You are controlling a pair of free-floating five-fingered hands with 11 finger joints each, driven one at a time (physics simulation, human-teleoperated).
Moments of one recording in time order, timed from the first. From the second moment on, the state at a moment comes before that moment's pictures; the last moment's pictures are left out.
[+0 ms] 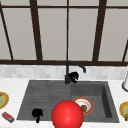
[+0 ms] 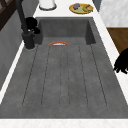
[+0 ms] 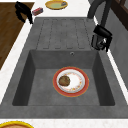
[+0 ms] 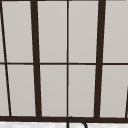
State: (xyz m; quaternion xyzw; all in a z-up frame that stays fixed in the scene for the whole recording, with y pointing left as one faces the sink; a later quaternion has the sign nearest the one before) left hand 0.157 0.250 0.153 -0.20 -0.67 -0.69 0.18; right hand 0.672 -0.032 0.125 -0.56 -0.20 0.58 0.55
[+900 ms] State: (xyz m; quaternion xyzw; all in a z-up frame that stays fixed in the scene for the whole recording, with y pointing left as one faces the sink) left hand 0.157 0.250 0.153 -0.20 -0.67 -0.69 0.18; right hand 0.672 -0.028 0.123 -0.58 -0.19 0.59 0.53
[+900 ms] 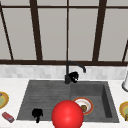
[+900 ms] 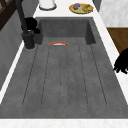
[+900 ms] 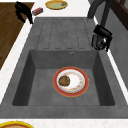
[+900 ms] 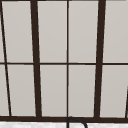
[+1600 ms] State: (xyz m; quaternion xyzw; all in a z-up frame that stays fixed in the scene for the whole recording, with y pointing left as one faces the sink) left hand 0.157 0.250 0.153 -0.20 -0.67 -0.69 0.18; right hand 0.671 -0.028 0.123 -0.58 -0.19 0.59 0.53
